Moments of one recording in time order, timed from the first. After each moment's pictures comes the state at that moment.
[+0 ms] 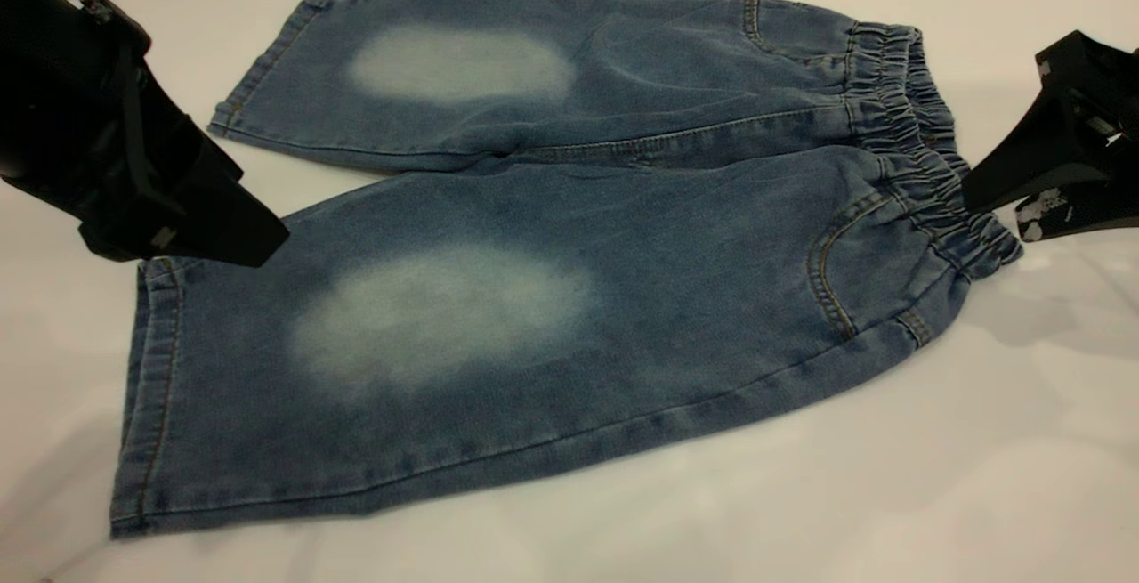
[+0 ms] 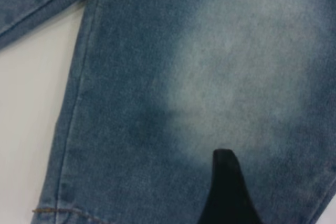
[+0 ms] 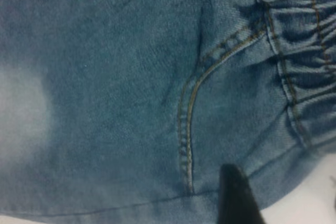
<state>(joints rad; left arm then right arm) -0.31 1.51 -0.61 -0.68 0.39 1.17 -0.21 1.92 -0.68 1.34 0.63 -1.25</state>
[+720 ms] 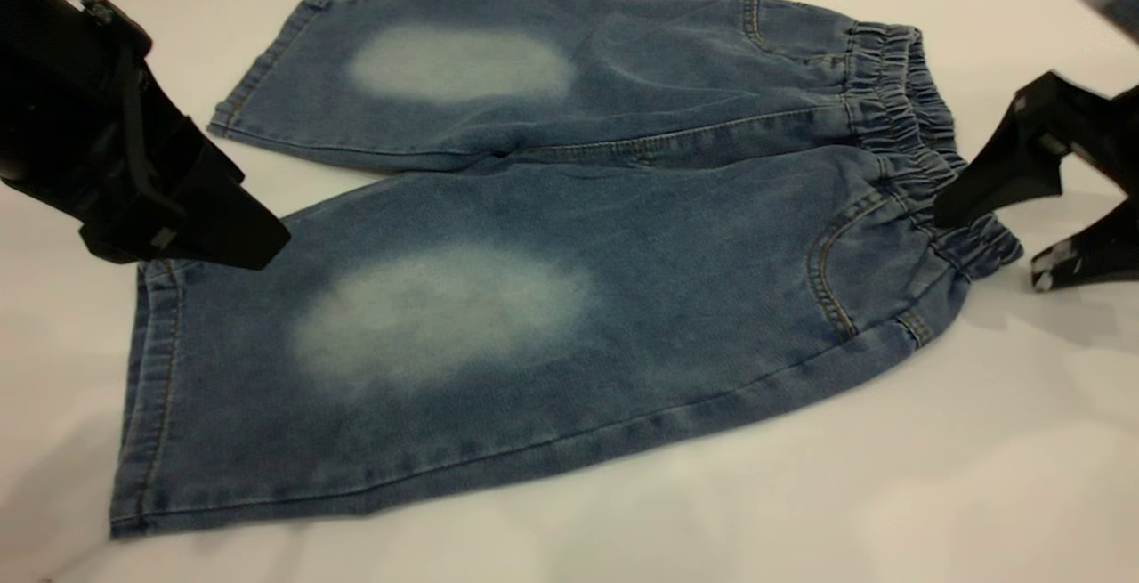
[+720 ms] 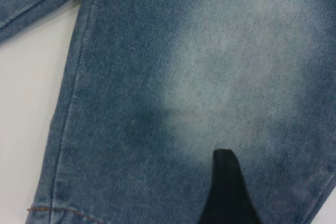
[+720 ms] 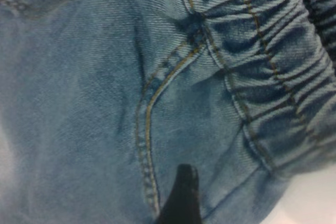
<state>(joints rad) -0.31 1.51 -0.61 -0.69 0.39 1.16 -0.22 2.05 -0.71 1.44 0.58 -1.23</state>
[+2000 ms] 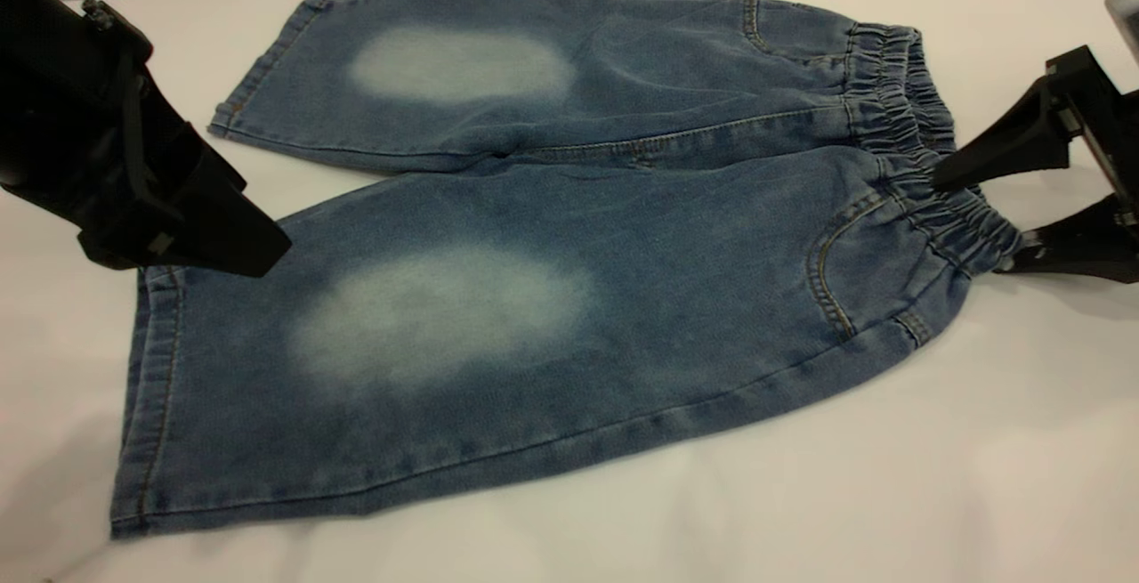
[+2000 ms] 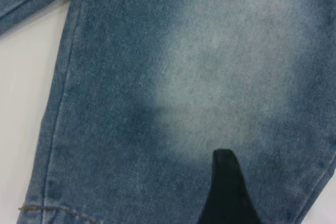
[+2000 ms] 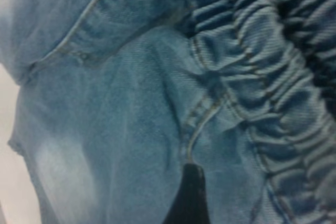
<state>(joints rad) -0.31 1.51 -0.61 -0.69 0.41 1.16 -0.34 2.24 -0.80 1.49 0.83 -1.28</state>
